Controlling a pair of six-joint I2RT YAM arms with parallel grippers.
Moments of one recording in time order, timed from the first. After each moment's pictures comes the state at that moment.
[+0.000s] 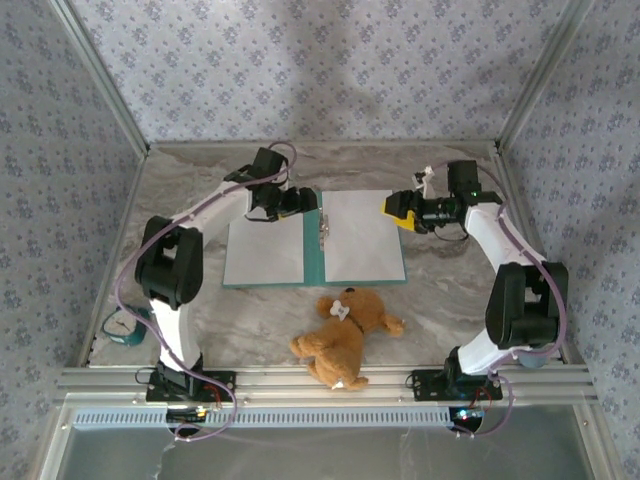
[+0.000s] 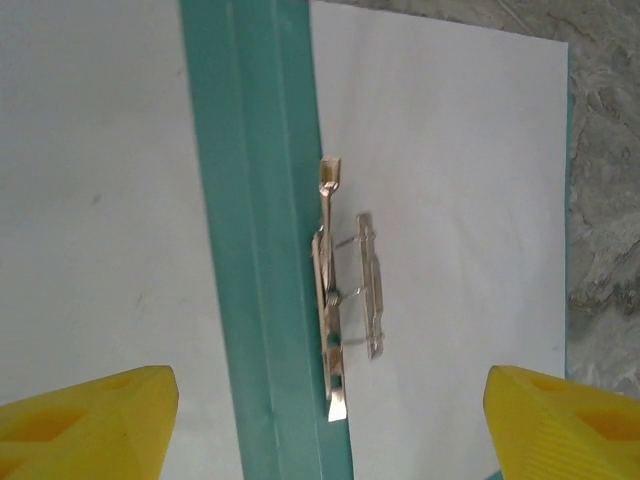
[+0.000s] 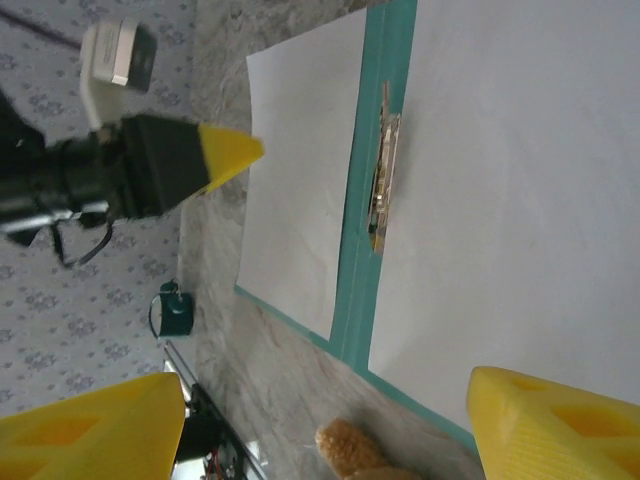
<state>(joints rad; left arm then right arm) -0.44 1.96 1.53 -0.55 0.35 -0.54 0.03 1.55 1.14 -0.58 -0.93 0.31</state>
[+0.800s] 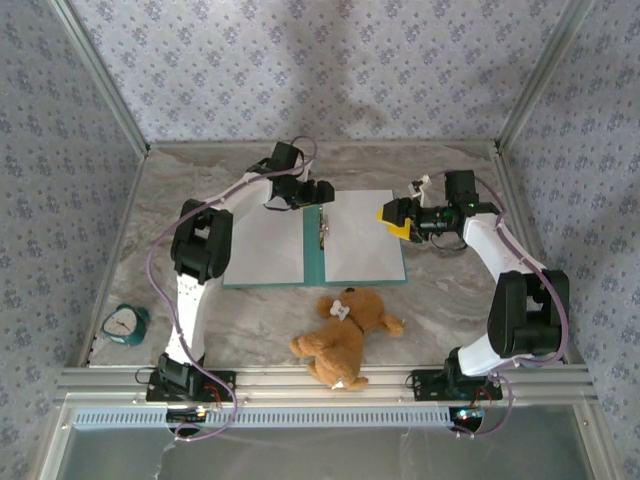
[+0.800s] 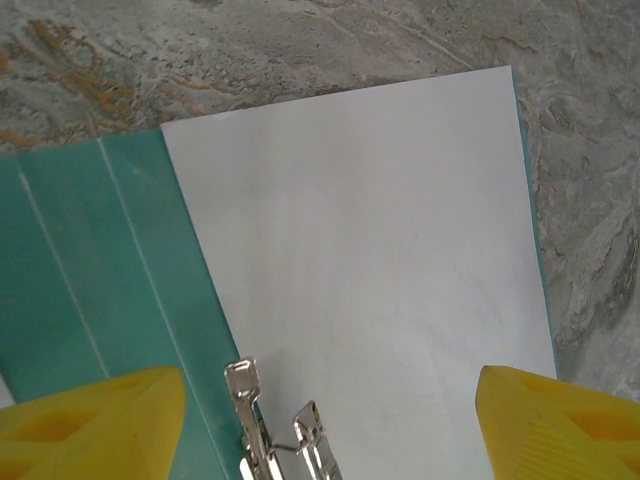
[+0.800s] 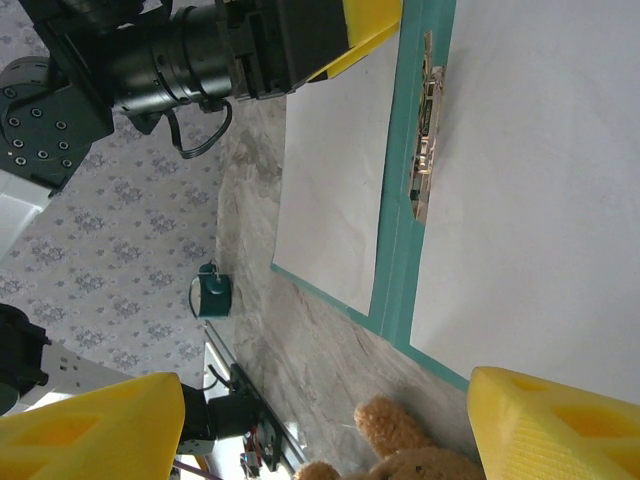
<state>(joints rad) -0.45 2.28 1.84 -0.49 0.51 -0.43 0.05 1.50 1.05 -0.52 -0.99 0.38</state>
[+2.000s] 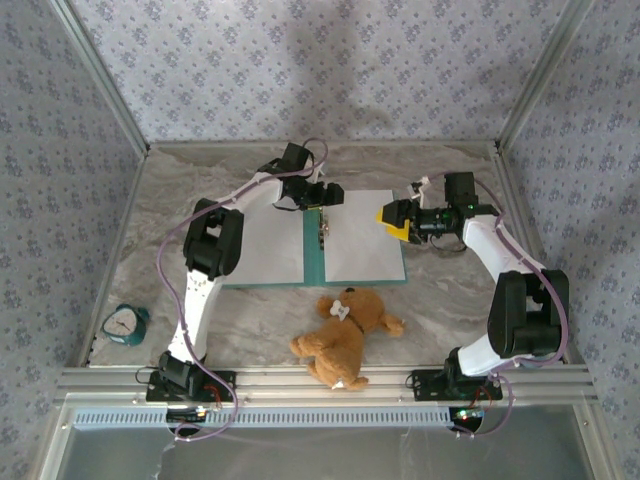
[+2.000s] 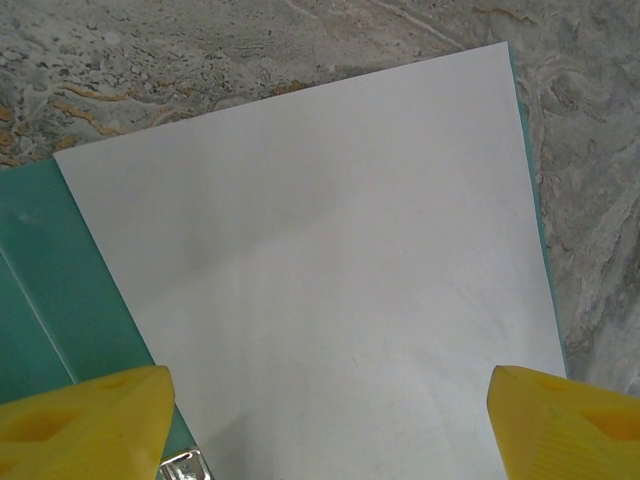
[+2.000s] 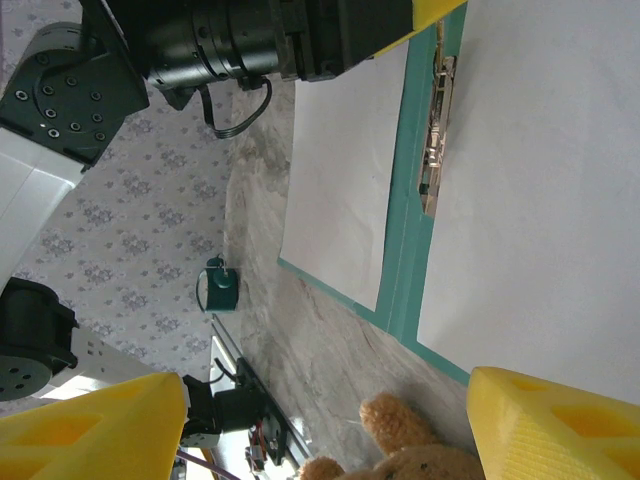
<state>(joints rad) -0.47 2.38 1.96 -0.53 0.54 -0.40 0.05 1.50 1.03 -0.50 -1.02 0.38</state>
